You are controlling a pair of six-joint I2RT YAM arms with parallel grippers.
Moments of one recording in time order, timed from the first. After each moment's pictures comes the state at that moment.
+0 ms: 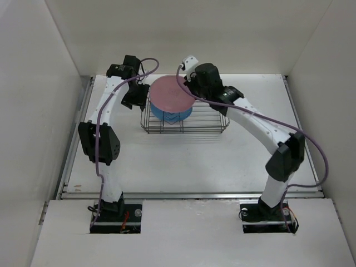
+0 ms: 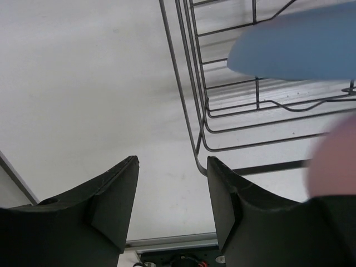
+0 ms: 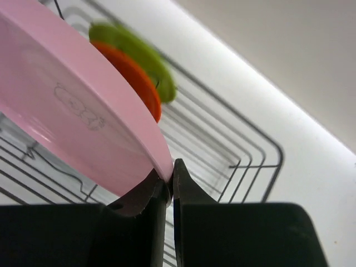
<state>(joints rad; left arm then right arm) -0.20 1.98 2.04 -1.27 -0.01 0.01 0.67 1.84 1.79 -0.43 0.23 -0.23</state>
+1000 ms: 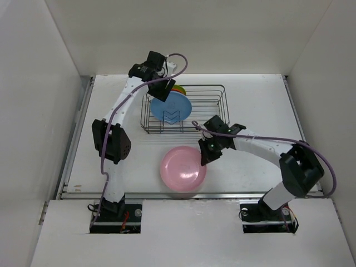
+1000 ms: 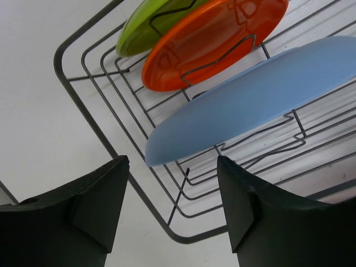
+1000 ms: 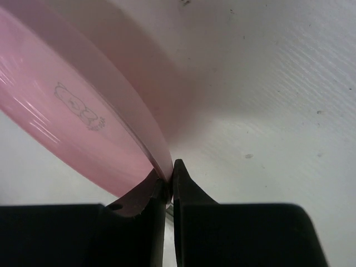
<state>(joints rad) -0.37 2.05 2.15 -1.08 -0.03 0.19 0.68 1.53 1.01 -0.62 -0.33 0.29</state>
